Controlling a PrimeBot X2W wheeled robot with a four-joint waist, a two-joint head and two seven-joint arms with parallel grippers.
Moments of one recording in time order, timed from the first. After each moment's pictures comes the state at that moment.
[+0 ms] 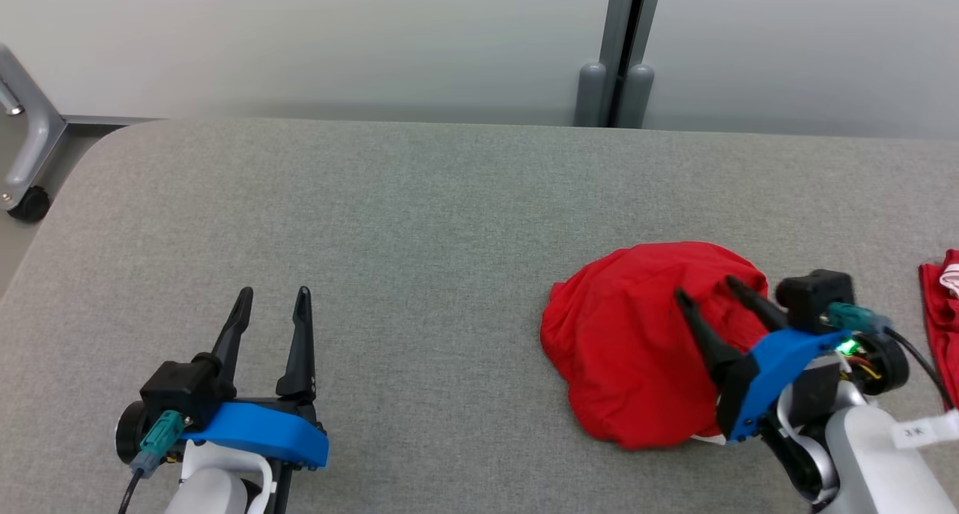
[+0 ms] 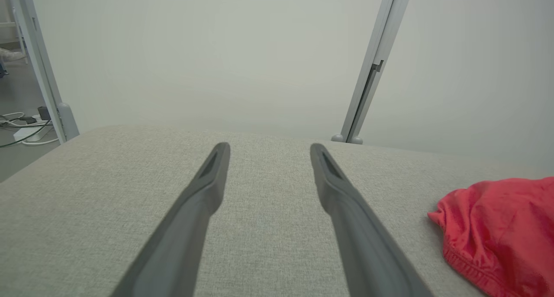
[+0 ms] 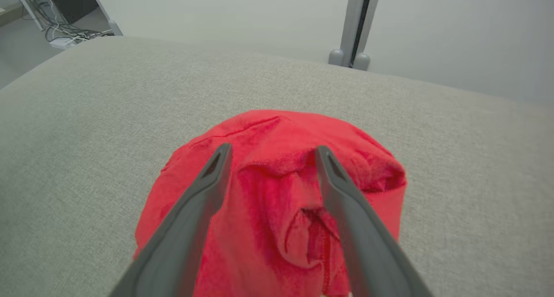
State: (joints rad) left arm -0.18 0.21 -0.27 0.32 -0.43 -0.02 -0.26; right arm -0.28 -0.19 0.15 0.24 0.27 0.13 0.27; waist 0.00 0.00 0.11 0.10
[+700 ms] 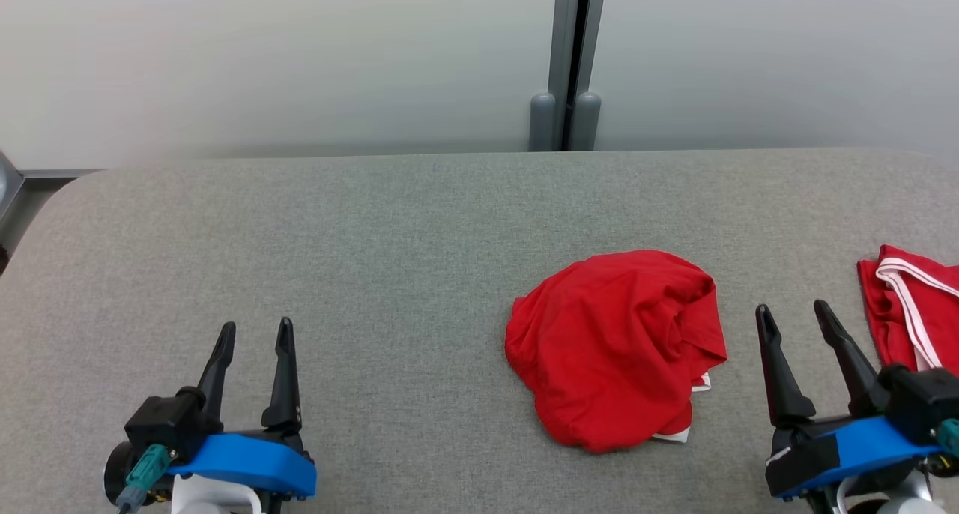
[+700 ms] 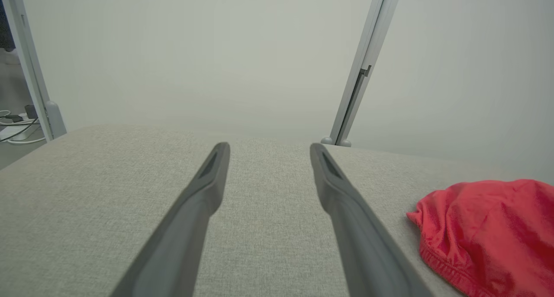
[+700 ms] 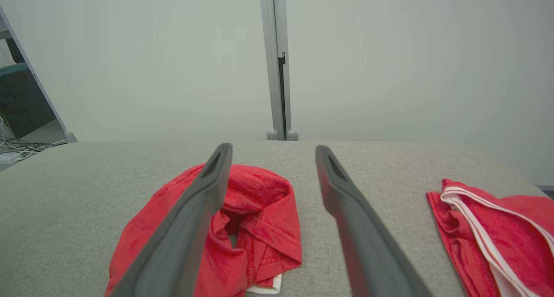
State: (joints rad) left arm -0.11 0.21 -0.23 0.29 -0.44 0.01 -0.26; right arm -0.03 -0.10 -0.05 0.03 0.19 0.13 -0.08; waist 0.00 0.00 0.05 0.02
